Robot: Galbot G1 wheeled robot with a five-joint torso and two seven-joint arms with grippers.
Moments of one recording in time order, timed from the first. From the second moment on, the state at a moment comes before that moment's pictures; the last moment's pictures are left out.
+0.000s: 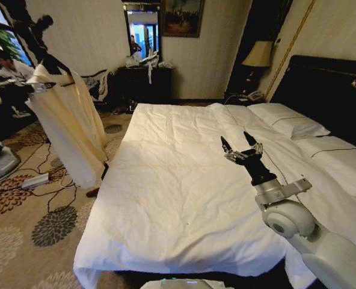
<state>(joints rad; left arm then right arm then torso) 0.06 -0.30 -0.07 -1.27 -1.11 0.39 0.43 -1.35 0.63 0.55 2.29 0.85 0.24 0.21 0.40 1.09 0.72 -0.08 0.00</state>
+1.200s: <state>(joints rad) 1.22 -0.64 -0.72 -1.92 -0.95 -0.01 0.11 -1.74 1.17 0.86 2.26 0.59 0.33 0.15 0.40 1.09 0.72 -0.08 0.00</state>
